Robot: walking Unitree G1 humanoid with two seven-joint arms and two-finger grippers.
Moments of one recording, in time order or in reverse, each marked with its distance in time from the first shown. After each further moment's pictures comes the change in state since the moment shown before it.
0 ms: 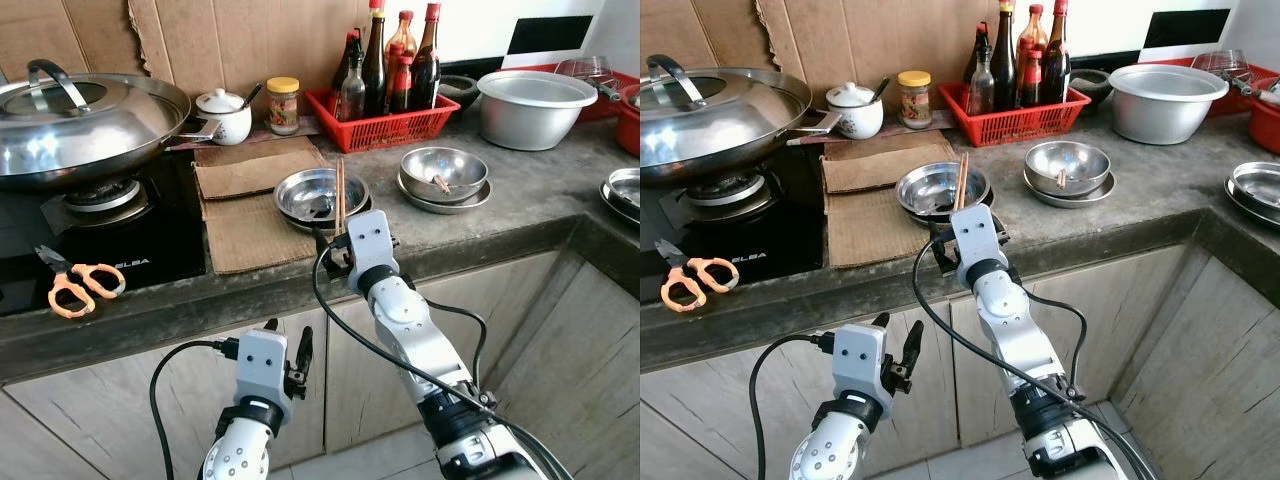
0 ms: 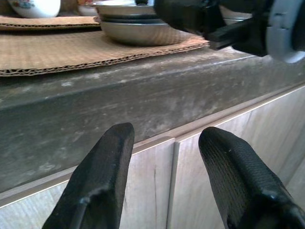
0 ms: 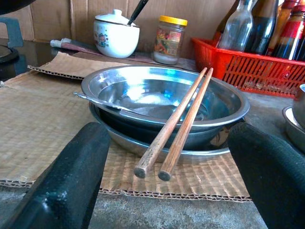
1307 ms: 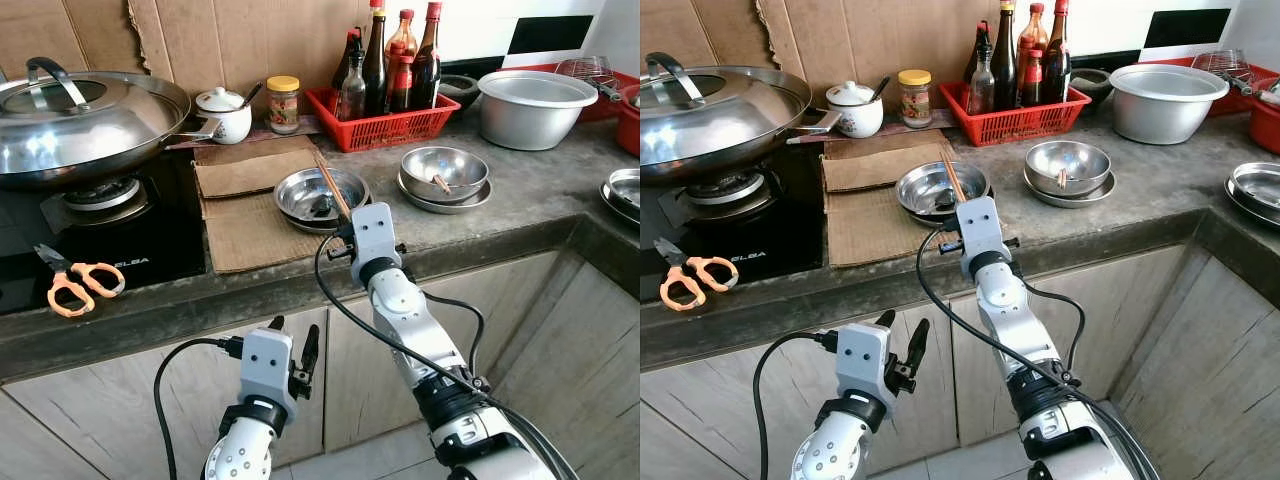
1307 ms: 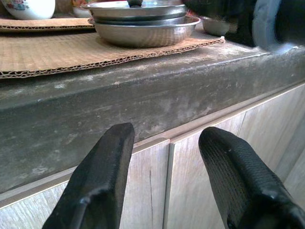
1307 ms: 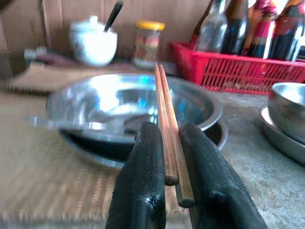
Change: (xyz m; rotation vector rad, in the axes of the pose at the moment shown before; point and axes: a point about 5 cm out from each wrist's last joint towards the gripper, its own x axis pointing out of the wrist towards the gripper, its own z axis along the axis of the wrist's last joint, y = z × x) left arm 0.000 -0.001 0.001 0.001 -0.006 -0.014; right arm 0.006 -0.015 0.006 0.054 -0.030 -0.094
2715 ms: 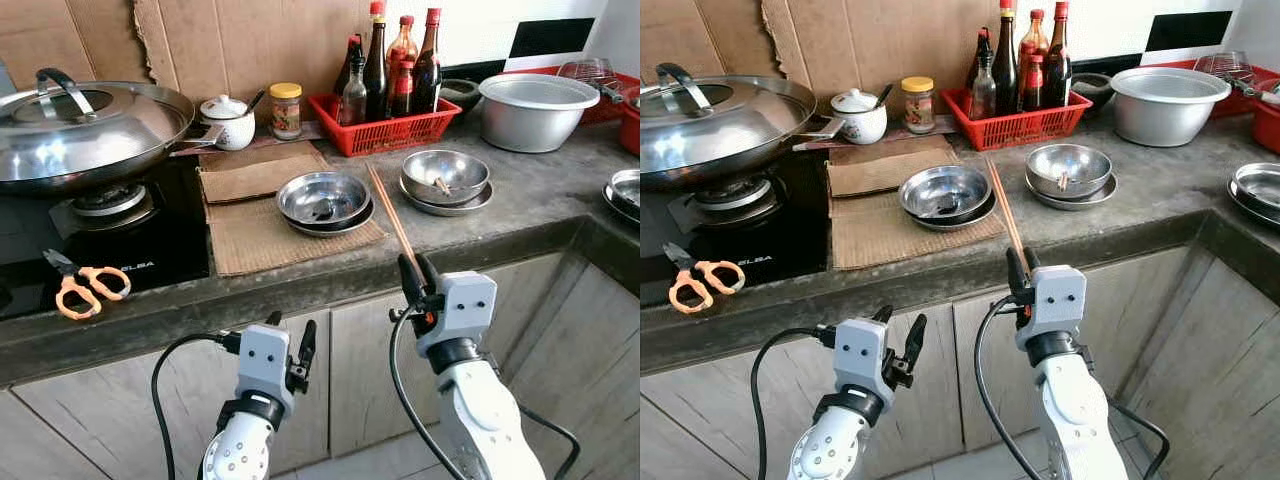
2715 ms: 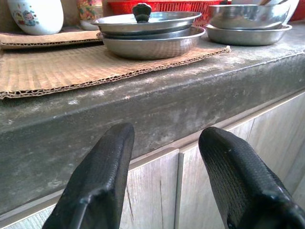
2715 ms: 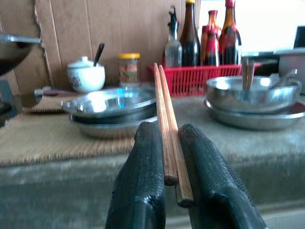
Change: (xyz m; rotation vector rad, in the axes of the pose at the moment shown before) left arm 0.005 0.004 0.002 0.017 -0.023 0.004; right arm -0.120 -0.027 -0.008 0.119 -0.106 -0.058
